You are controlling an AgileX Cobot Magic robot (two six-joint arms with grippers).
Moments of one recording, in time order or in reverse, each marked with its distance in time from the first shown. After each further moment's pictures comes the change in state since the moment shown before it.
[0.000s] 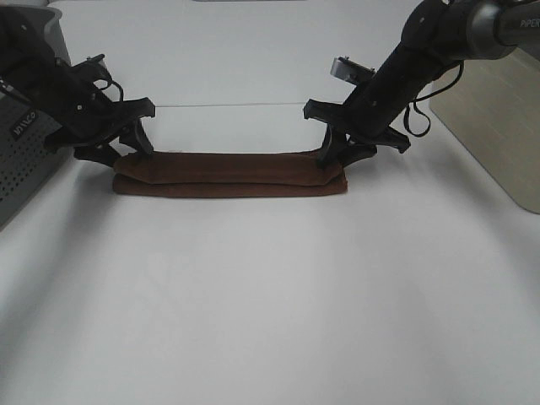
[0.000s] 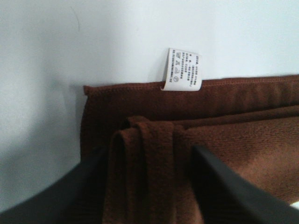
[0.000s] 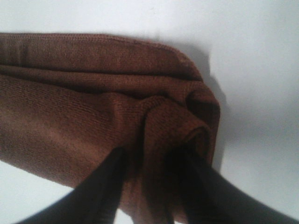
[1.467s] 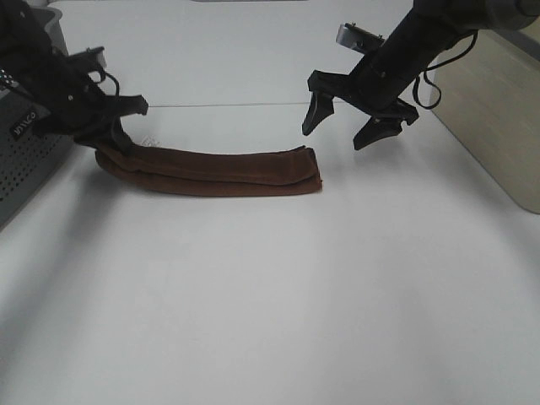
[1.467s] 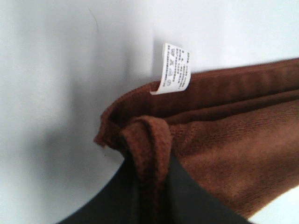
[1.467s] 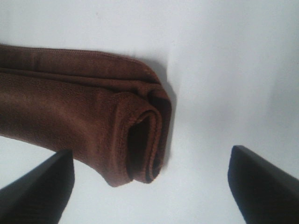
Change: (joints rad) left arm -0.003 -0.021 -0.095 0.153 0.112 -0.030; right arm 0.000 -0.083 -0.011 -0.026 0.009 0.000
